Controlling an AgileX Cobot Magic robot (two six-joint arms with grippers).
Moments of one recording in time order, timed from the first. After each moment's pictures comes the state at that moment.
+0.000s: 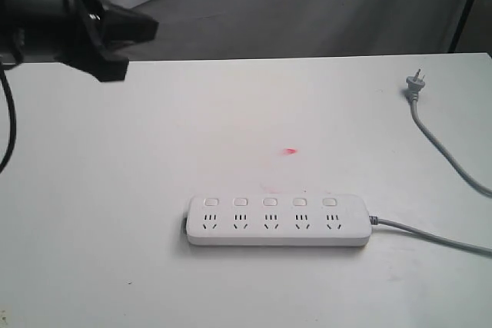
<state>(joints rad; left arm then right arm) -0.26 1.35 -1.00 -1.24 0.56 1.48 -0.11 0.01 0.00 -0.03 0.35 -0.02</state>
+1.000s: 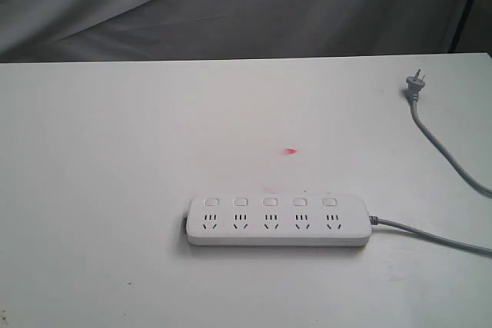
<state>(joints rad) -0.26 0.83 -1.00 -1.25 0.34 1.32 -0.11 0.01 0.00 -0.03 0.35 -0.02</state>
